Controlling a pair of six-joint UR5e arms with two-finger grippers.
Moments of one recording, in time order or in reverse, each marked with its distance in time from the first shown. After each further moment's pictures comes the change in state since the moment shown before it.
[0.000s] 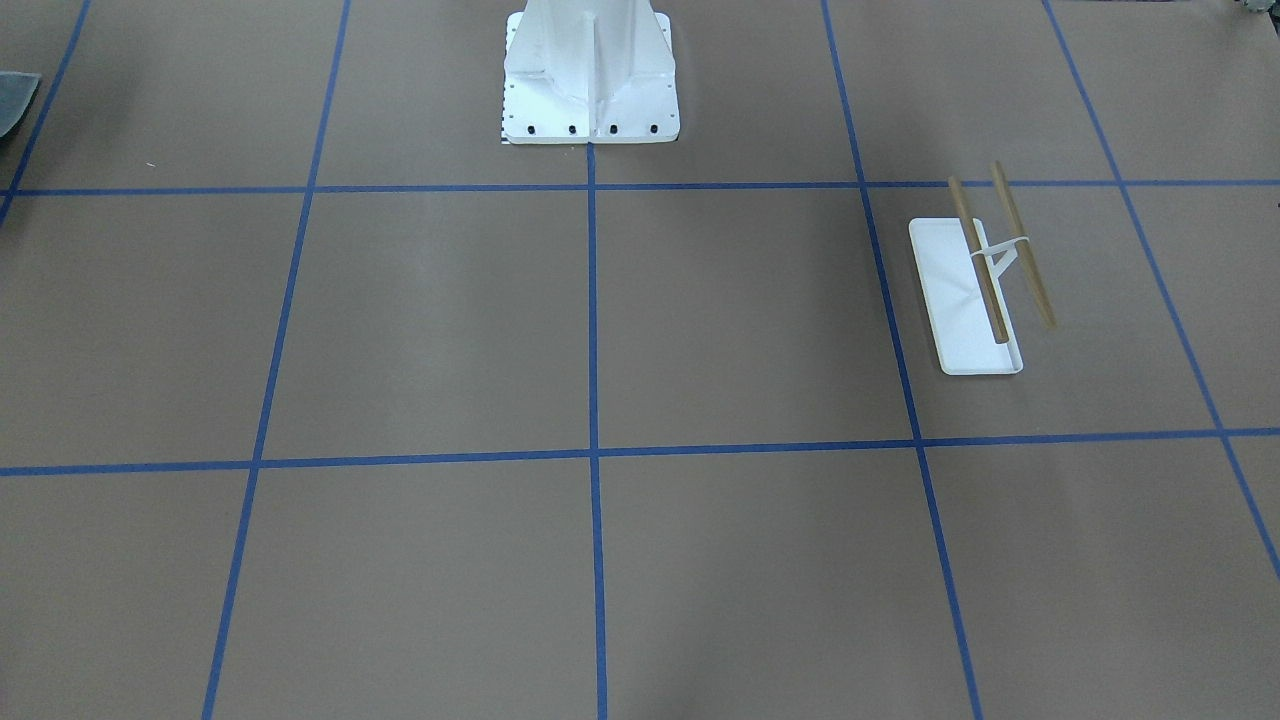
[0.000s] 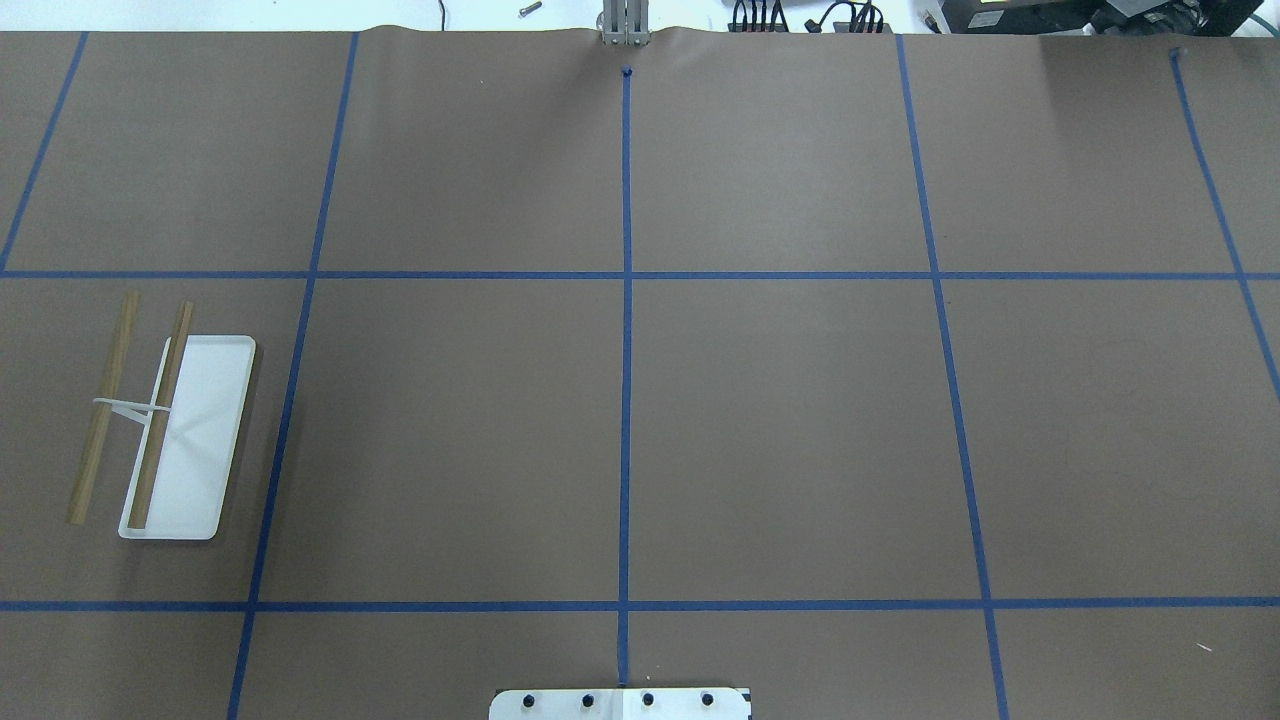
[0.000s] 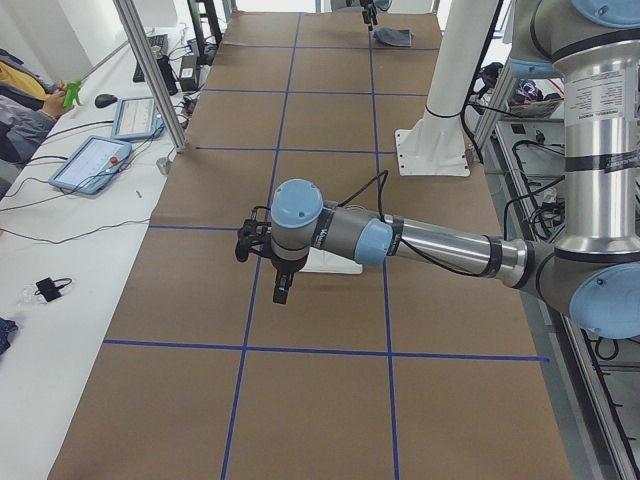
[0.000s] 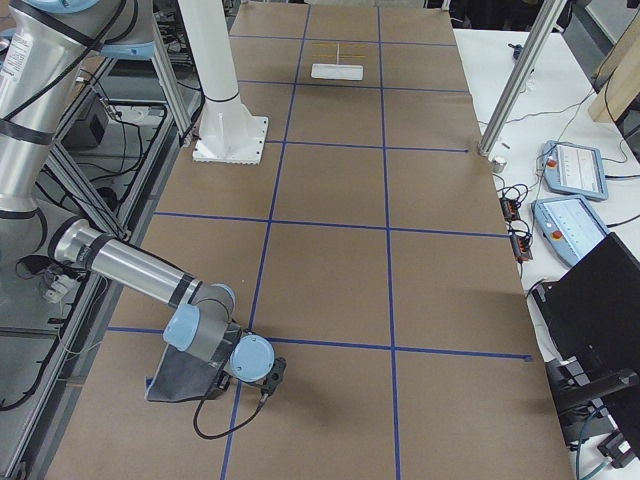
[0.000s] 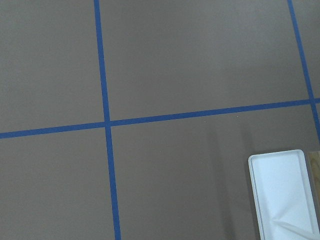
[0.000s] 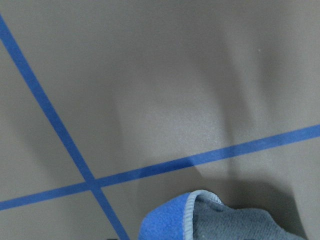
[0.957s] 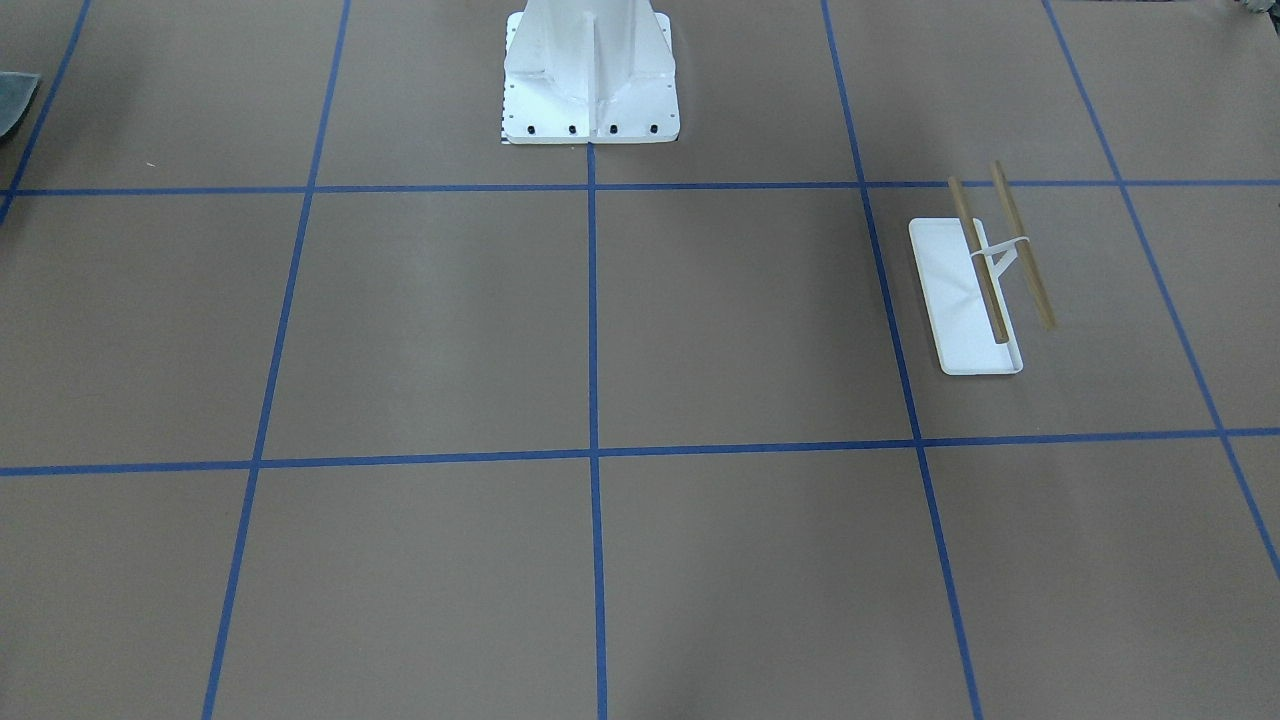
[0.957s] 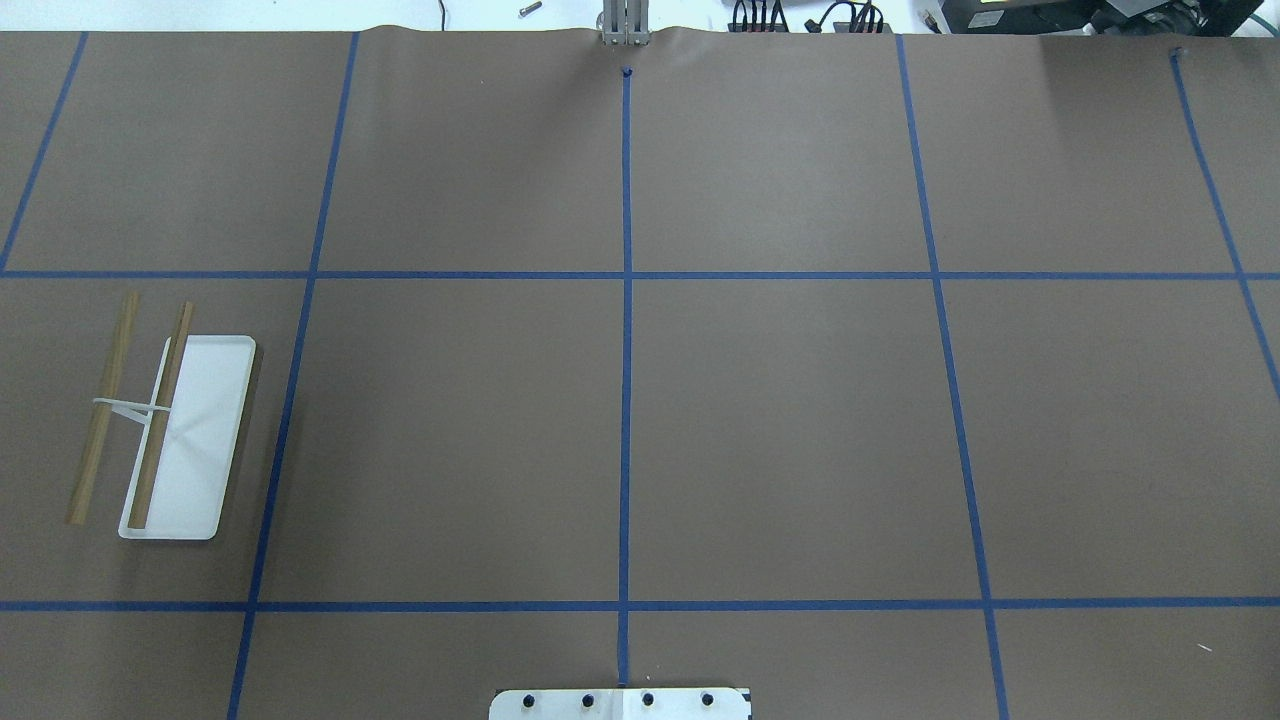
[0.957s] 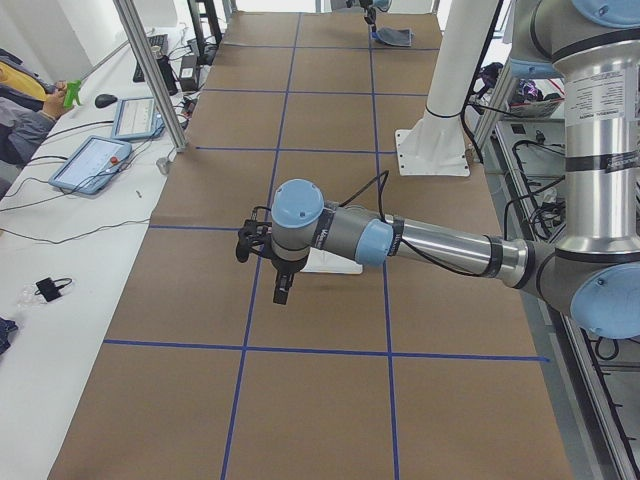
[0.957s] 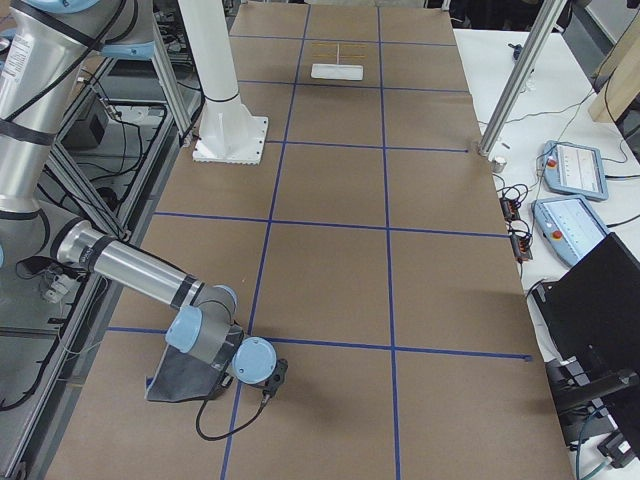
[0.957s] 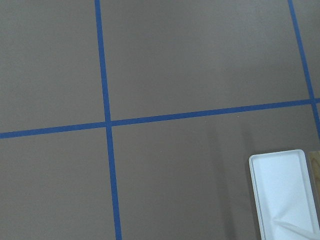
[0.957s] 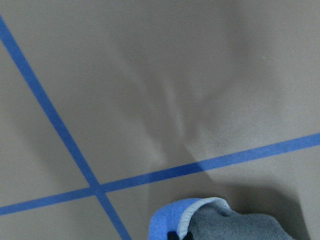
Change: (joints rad) left arm 0.000 0.001 0.001 0.000 0.003 0.001; right arm 0.001 0.013 0.009 -0.002 0.007 0.001
